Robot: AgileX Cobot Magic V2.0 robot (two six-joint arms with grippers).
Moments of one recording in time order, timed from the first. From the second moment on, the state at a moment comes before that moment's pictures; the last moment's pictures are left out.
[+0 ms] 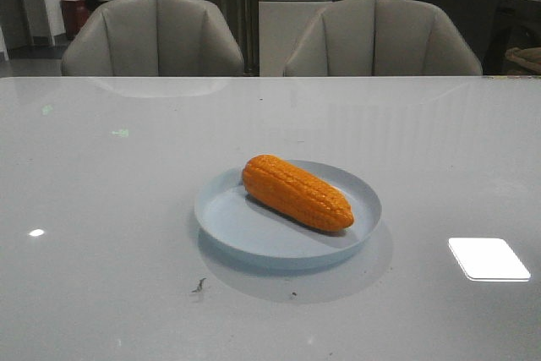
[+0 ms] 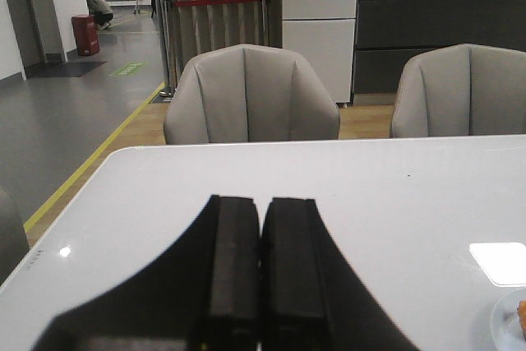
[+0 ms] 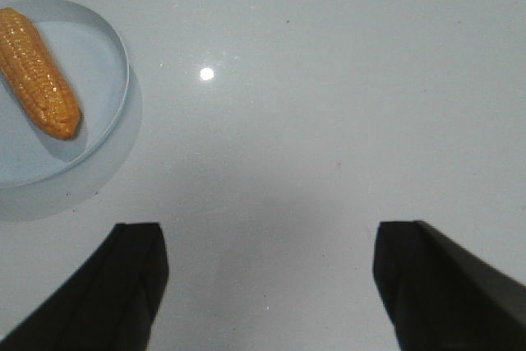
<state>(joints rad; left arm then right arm) -0.01 0.23 -0.40 -0.22 0.26 0.27 -0.07 0.83 -0.68 0.23 0.70 -0.27</state>
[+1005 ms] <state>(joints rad) -0.12 -0.01 0.01 -0.02 0.09 0.03 -0.07 0.83 -0.68 0.23 0.70 -0.27</state>
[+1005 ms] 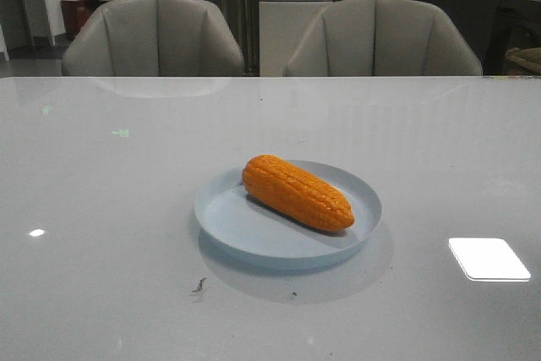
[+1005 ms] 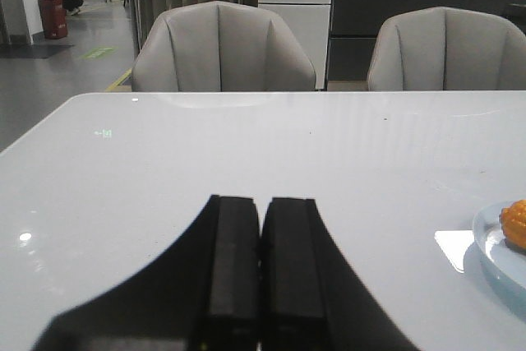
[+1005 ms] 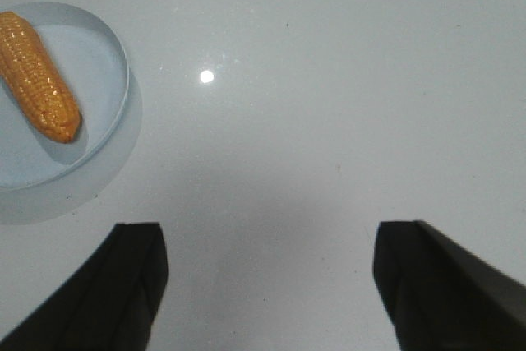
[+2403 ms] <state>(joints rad) -0.12 -0.01 0.01 -0.03 0.09 0.02 0.02 0.48 -0.51 0.21 0.41 -0.27</state>
